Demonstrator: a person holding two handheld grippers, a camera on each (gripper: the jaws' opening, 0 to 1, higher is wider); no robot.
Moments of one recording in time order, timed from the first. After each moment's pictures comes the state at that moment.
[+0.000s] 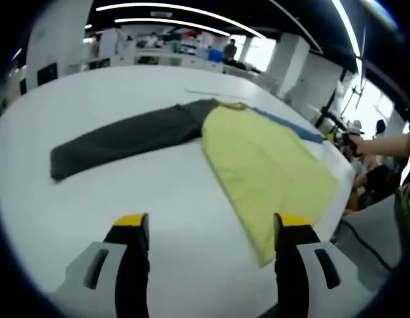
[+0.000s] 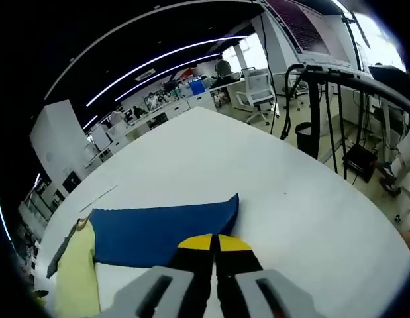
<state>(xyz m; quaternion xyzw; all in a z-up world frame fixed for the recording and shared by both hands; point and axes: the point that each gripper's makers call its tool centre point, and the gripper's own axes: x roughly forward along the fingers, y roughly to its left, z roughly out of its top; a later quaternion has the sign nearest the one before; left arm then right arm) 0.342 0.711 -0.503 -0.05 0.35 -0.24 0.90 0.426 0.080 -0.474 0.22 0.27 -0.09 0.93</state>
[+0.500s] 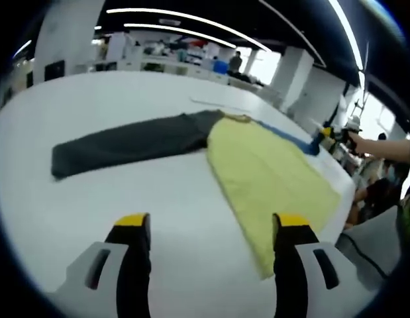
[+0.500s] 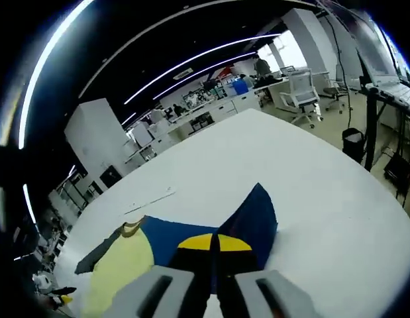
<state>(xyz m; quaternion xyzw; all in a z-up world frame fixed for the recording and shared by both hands) 0.355 0.717 -0.499 -0.09 0.32 -0.22 0.92 0.487 0.192 -0.427 0.23 0.27 0.06 0.93</state>
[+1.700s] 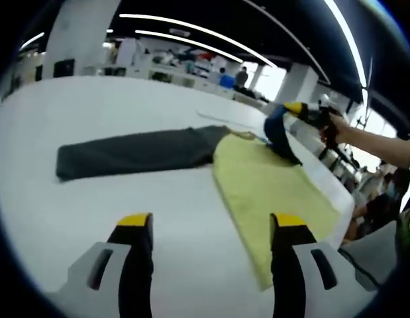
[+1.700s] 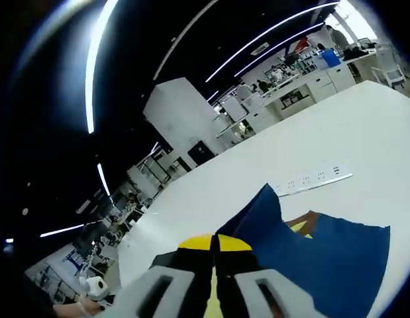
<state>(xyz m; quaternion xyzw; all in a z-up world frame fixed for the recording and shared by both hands) 0.363 0.725 -0.488 -0.12 0.29 -0.21 0.93 0.556 0.481 -0.374 0.27 0.25 0.35 0.86</state>
